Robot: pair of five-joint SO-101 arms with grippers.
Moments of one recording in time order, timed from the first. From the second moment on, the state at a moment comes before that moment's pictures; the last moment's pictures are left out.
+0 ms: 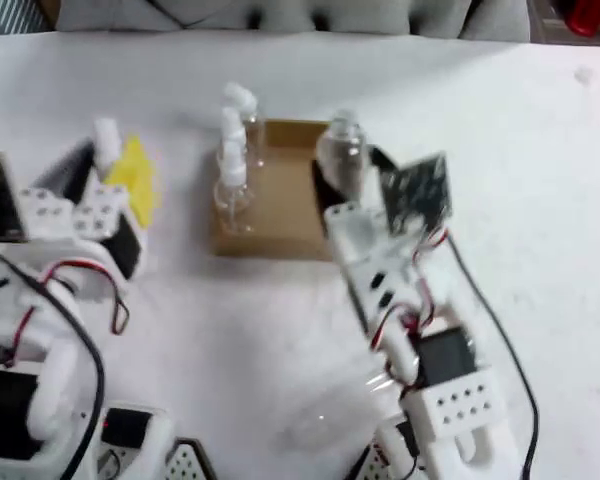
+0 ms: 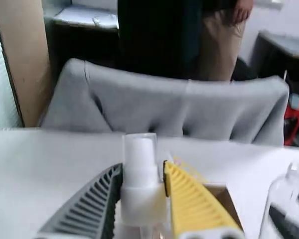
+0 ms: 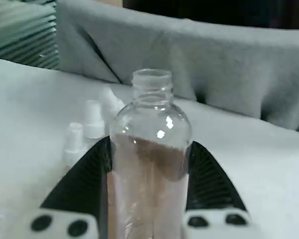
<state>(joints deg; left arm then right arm) 0.0 -59.9 15.7 64.7 9.9 -21.8 -65.2 57.3 23.6 4.1</state>
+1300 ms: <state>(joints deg) 2.6 -65.3 16.1 41.3 29.6 -46.2 -102.5 91.4 12.6 4.1</state>
